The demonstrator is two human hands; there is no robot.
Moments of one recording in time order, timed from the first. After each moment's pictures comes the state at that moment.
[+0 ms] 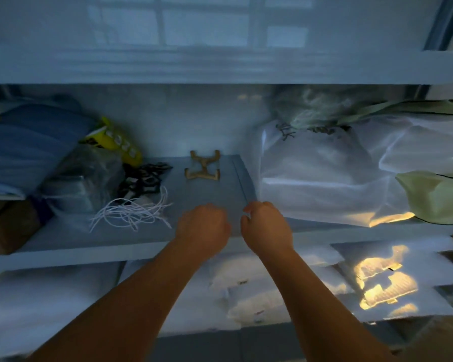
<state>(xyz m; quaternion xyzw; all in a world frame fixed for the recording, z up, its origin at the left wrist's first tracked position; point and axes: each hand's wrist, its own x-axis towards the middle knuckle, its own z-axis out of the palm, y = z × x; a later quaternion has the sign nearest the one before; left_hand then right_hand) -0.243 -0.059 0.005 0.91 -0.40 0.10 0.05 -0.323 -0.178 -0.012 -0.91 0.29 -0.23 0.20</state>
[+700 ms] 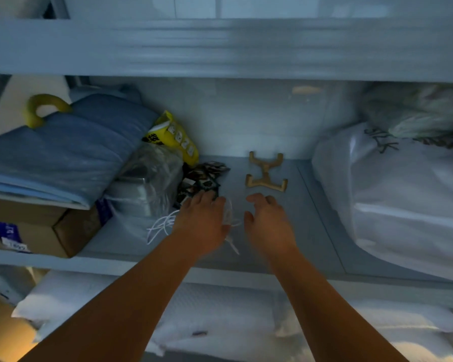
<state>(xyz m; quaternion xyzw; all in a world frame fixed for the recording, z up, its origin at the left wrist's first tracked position) -0.054 0.033 -0.011 0.94 -0.33 0.11 0.02 -0.129 -0.113 -0.022 -0.93 0.16 -0.23 0.23</state>
